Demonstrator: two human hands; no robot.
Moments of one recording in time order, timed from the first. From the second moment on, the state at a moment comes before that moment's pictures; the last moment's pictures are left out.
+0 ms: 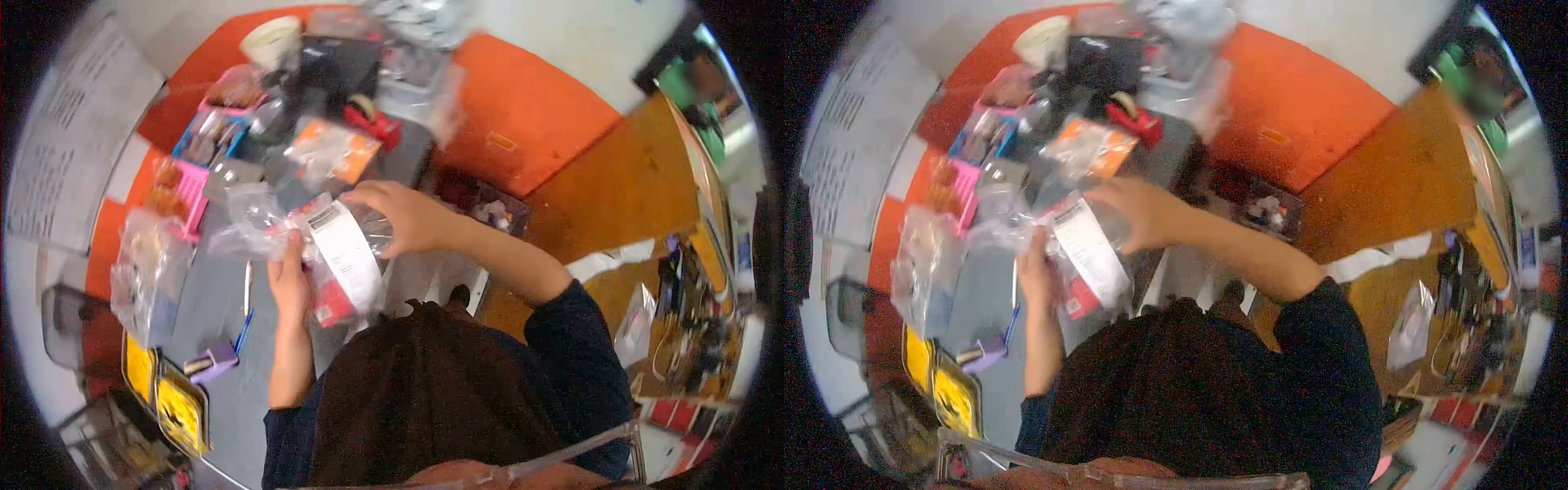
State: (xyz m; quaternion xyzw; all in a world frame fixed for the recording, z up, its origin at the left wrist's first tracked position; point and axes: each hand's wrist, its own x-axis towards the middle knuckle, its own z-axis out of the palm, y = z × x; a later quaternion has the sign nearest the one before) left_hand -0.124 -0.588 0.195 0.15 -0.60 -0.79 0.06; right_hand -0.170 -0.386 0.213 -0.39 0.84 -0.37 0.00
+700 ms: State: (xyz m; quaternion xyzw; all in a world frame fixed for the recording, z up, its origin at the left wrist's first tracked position) left_hand -0.169 0.067 0.457 -0.40 -0.45 -0.78 -0.17; right_hand 0.003 0.183 0.463 -0.05 0.92 -0.14 -0.36
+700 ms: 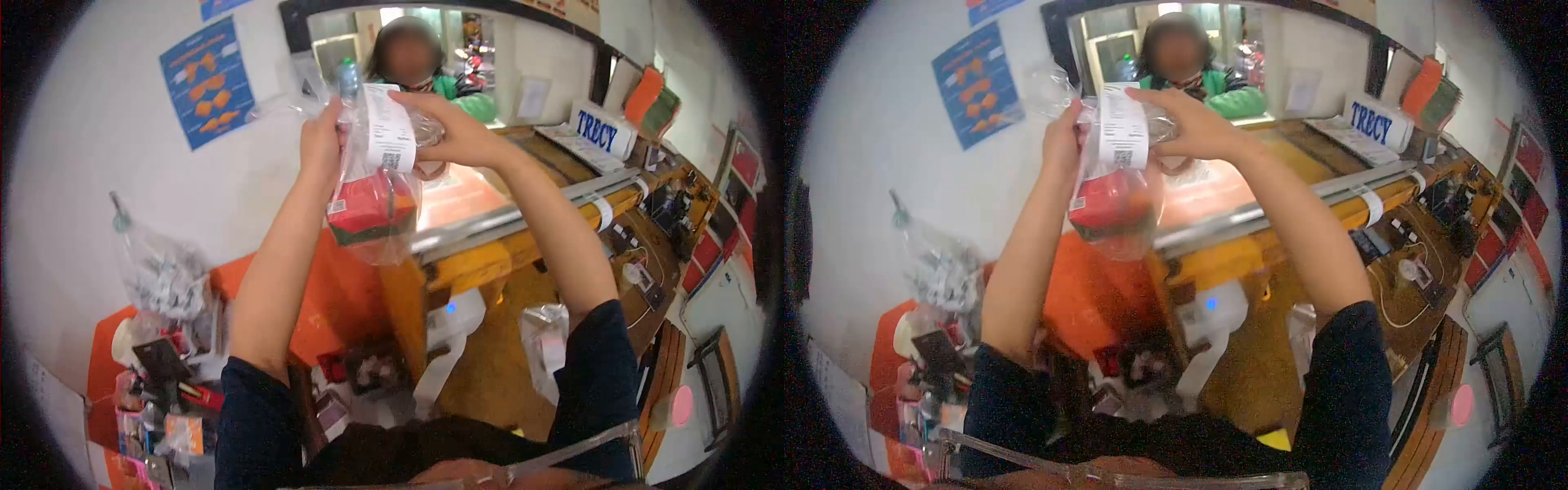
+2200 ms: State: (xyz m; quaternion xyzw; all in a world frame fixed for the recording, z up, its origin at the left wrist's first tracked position) left_hand -0.127 -0.073 0.264 -0.54 -0.58 -0.58 0.20; right_hand 0.248 0.315 0.288 0.49 0.49 0.13 -0.71
